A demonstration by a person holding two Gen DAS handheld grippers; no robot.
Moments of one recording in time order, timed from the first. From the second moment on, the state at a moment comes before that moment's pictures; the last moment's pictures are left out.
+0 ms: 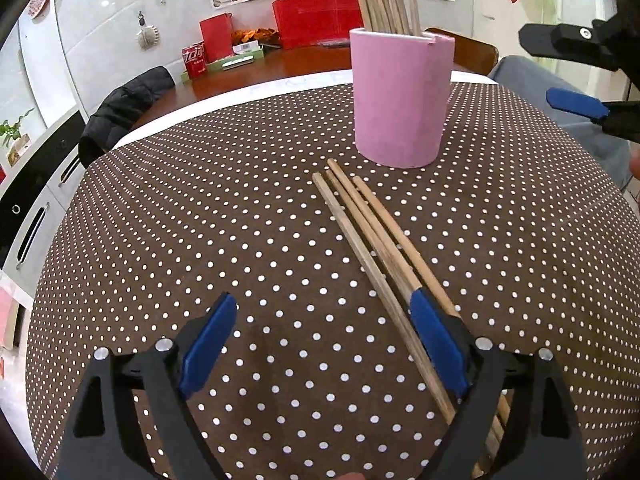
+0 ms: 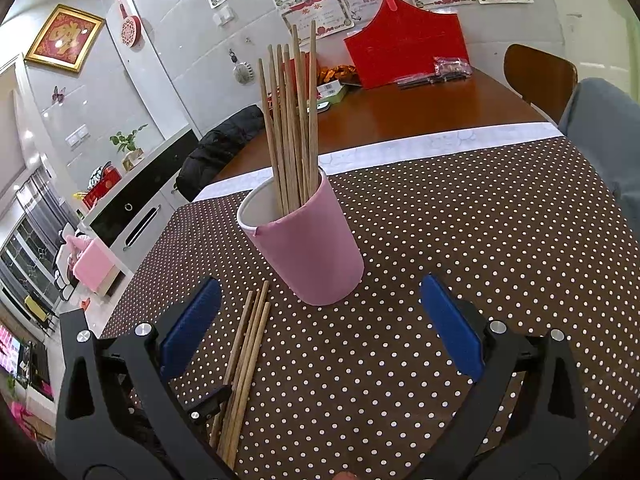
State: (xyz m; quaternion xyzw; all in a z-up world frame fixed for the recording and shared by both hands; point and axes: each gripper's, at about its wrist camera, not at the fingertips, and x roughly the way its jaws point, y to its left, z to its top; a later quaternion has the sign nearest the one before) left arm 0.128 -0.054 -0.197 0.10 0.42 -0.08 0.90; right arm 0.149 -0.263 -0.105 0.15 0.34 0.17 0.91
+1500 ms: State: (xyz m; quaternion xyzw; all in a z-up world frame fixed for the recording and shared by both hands) left arm 0.133 -0.014 -0.198 0.14 0.42 -0.11 0.89; right arm 0.143 -0.143 -0.174 -0.13 0.47 0.20 0.85
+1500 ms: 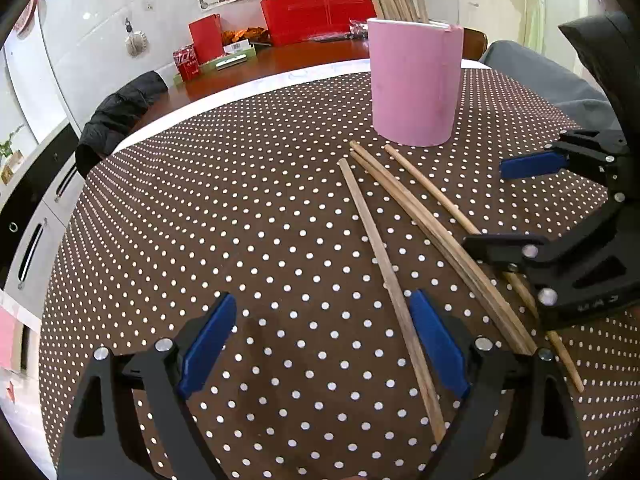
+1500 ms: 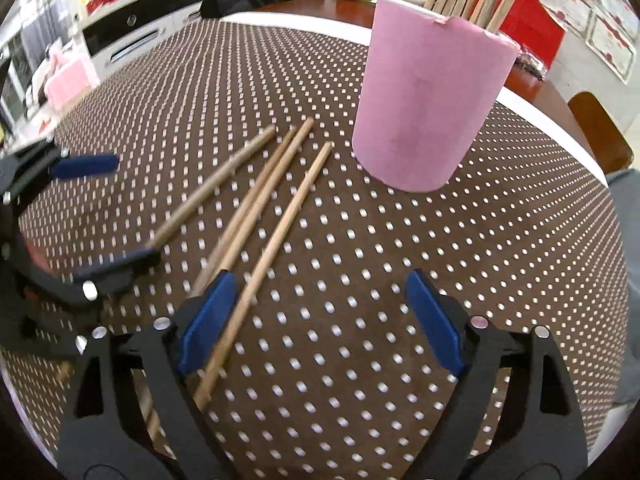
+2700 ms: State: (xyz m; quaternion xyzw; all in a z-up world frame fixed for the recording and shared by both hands) left arm 0.180 -0.007 -0.166 0.05 0.41 -0.12 0.90; right arm 0.152 -0.188 -0.146 0.03 0.39 0.26 0.88
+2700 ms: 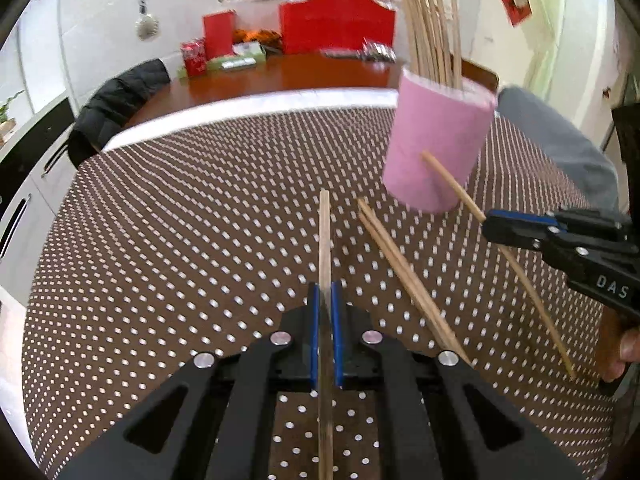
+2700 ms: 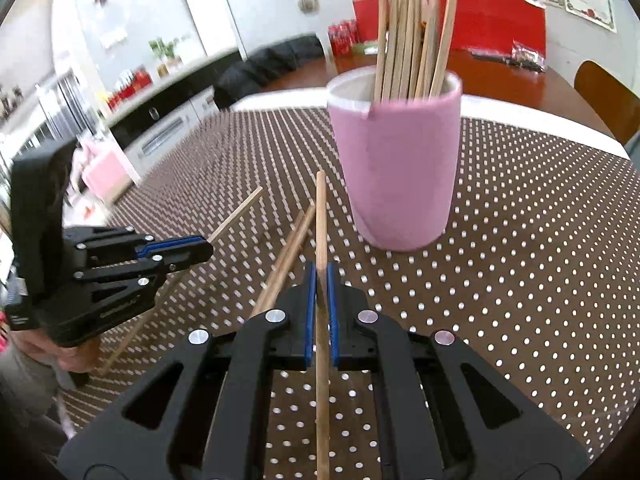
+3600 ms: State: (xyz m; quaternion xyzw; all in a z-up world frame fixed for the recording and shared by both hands) left arm 0.179 -0.042 0.003 -0.05 0.08 -0.23 0.97; right arm 0.142 -0.240 -0.006 0.12 0.16 0.28 0.94
